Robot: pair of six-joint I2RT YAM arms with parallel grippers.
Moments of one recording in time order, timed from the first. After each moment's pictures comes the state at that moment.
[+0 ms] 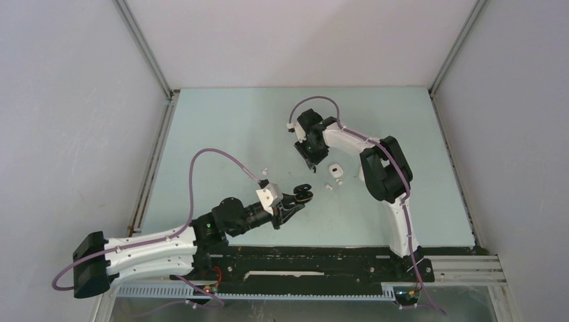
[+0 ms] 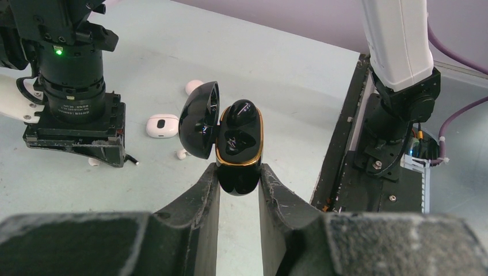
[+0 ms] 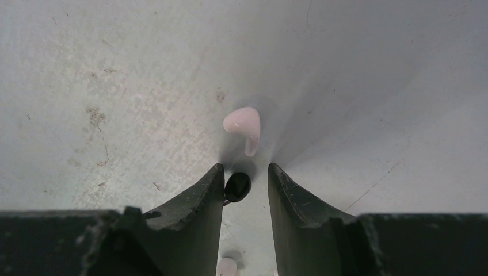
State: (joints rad) left arm -1.17 0.81 0.40 0.40 -0.04 -0.06; right arm 0.57 2.20 1.69 -0.73 -0.07 -0.08
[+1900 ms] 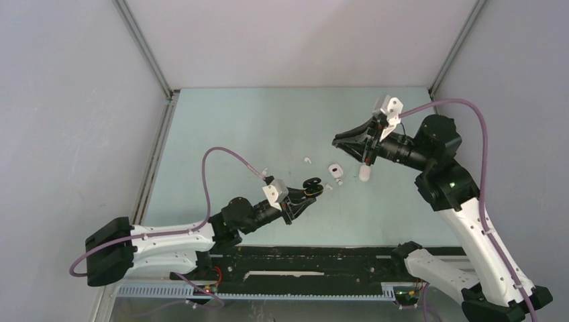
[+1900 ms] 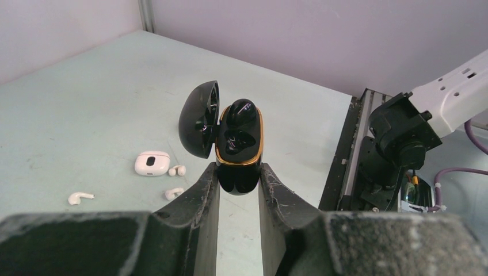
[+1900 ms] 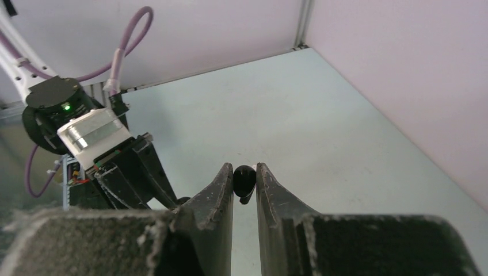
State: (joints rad) left arm -1.17 1.03 0.38 0.77 -0.06 -0.10; right arm 0.43 0.93 1.24 -0.34 -0.69 -0.05
